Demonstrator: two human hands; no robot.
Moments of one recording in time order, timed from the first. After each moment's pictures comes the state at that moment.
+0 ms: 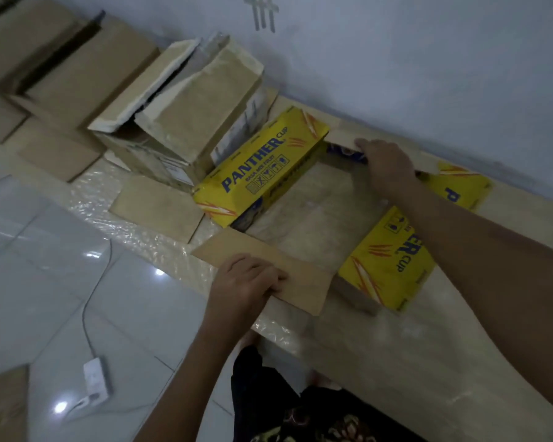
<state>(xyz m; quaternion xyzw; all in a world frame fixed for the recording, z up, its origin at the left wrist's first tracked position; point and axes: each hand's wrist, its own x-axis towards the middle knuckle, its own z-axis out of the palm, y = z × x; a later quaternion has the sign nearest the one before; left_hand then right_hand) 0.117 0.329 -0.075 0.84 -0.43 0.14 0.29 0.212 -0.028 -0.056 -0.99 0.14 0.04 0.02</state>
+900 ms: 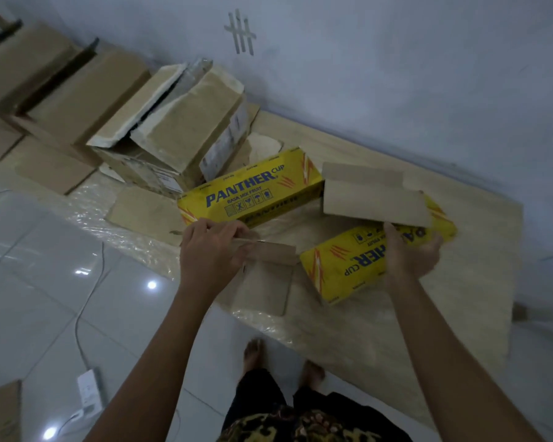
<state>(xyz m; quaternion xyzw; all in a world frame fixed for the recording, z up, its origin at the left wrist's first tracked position) 0.152 0.326 -0.040 0.93 -0.30 0.13 0.15 0.029 0.018 -0.058 -0.59 0.61 -0.29 0.45</state>
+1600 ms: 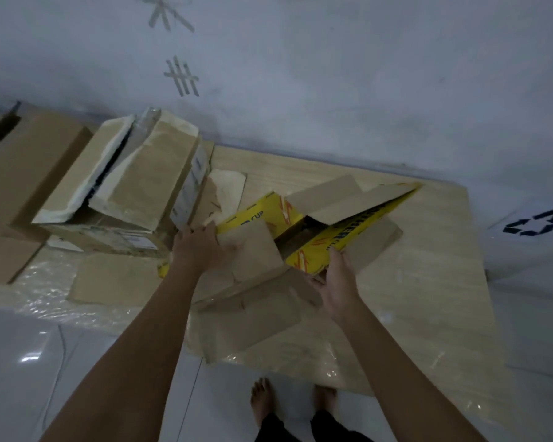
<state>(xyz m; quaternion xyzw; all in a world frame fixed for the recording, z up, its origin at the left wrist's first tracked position) 0.293 0.278 -0.051 0.94 -0.24 -0.24 0.01 0.080 0.126 -0.042 -0.35 0.51 -0.19 0.76</state>
